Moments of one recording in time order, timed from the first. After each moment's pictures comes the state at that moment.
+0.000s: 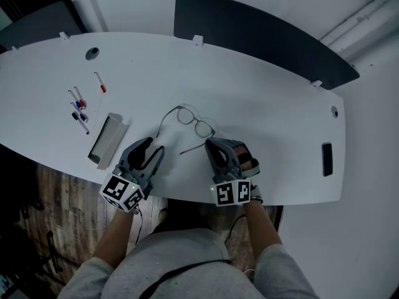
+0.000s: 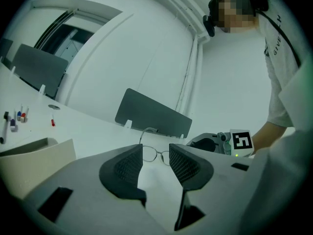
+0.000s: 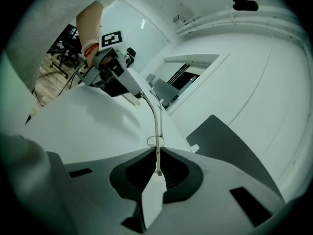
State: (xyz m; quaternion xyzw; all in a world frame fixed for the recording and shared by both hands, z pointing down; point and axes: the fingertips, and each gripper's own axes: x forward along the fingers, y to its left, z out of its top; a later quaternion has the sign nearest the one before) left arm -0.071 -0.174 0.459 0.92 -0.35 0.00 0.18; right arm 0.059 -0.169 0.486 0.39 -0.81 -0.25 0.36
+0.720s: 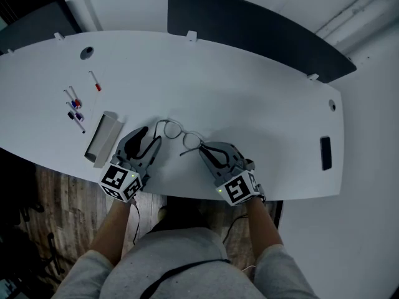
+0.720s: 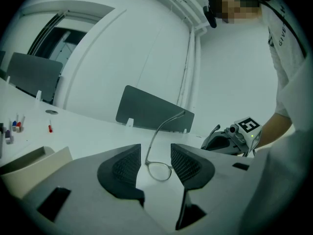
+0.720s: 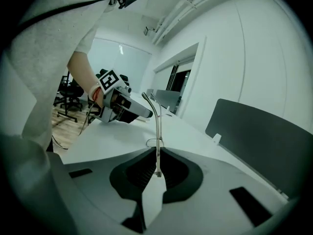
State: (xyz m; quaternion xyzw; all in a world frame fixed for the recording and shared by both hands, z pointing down) left arm -0.064 -0.192 0.470 0.92 -0.36 0.04 0.15; right arm 0.051 -0.140 0.489 0.33 -0.90 -0.09 0.26
